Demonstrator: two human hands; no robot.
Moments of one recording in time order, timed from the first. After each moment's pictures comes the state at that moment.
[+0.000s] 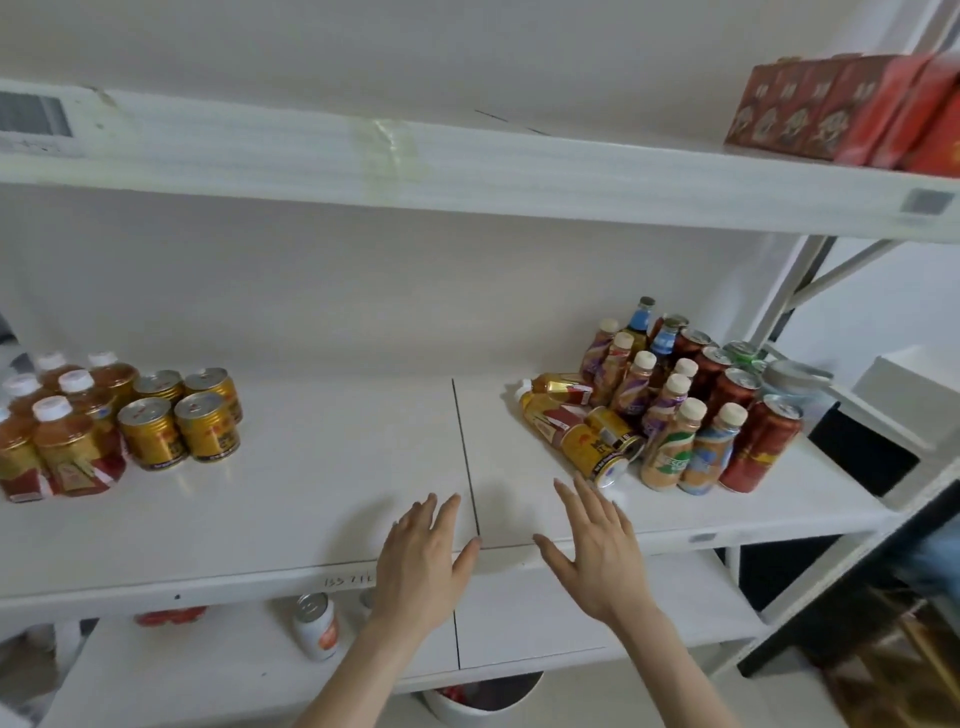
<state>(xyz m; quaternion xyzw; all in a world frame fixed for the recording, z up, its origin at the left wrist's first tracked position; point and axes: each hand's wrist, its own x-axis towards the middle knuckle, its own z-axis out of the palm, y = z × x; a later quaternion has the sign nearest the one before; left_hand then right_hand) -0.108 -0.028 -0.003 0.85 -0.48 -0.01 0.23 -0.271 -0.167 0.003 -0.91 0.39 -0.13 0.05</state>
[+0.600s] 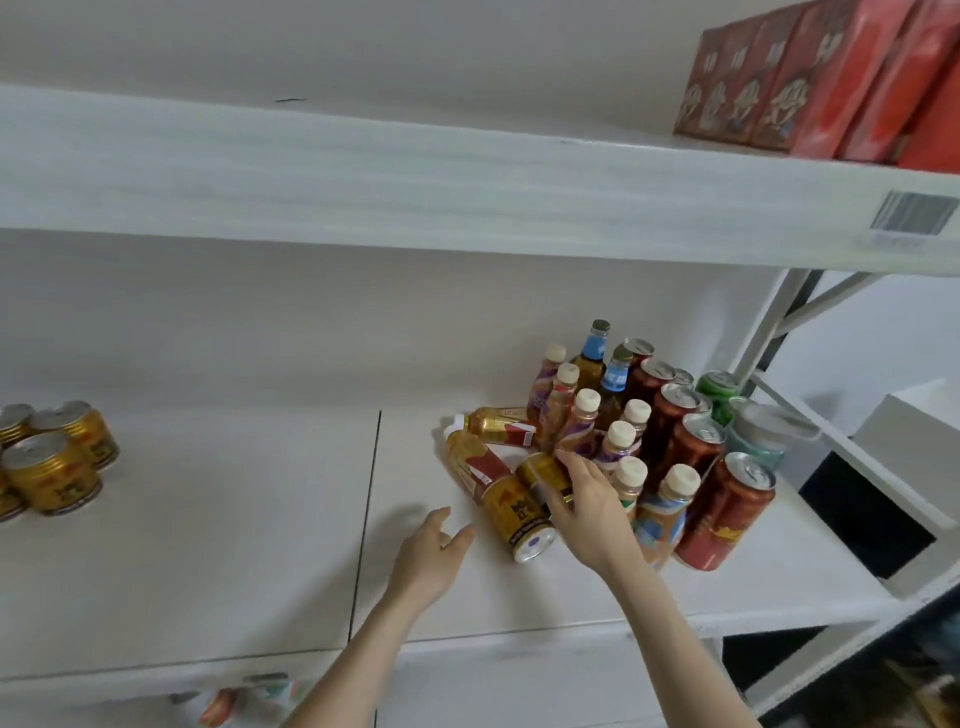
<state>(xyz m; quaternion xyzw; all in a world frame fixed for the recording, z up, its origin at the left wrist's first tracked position) -0.140 -0.230 -0.012 0.82 -0.27 -0.34 0.38 -0.281 -0.372 0.035 -0.88 0.38 -0.19 0.20</state>
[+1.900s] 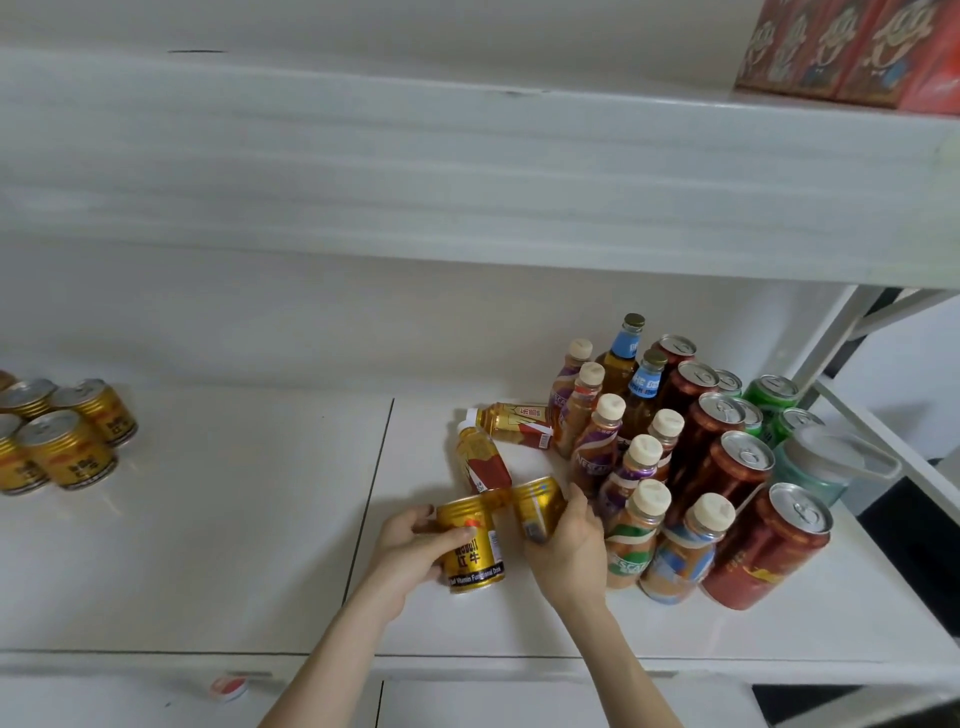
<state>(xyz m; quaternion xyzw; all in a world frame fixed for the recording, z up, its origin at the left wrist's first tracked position) -0.119 -0.247 -0.027 0.69 -0.10 -0.40 0.60 -0.253 -0.375 -0.022 -0.80 0.46 -0.22 0.31</state>
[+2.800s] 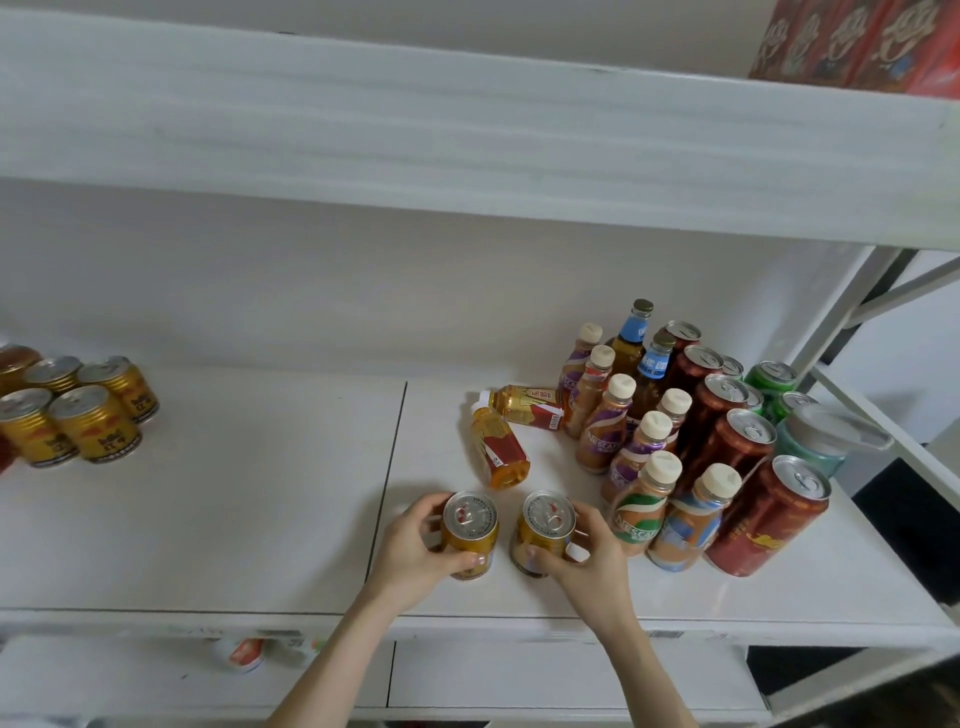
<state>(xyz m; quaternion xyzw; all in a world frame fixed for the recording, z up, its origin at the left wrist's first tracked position) -0.124 -0.206 -0.050 0.73 -0.29 -0.26 0.55 -0.294 -0.347 -0.042 -0.72 0.36 -0.29 0.52</state>
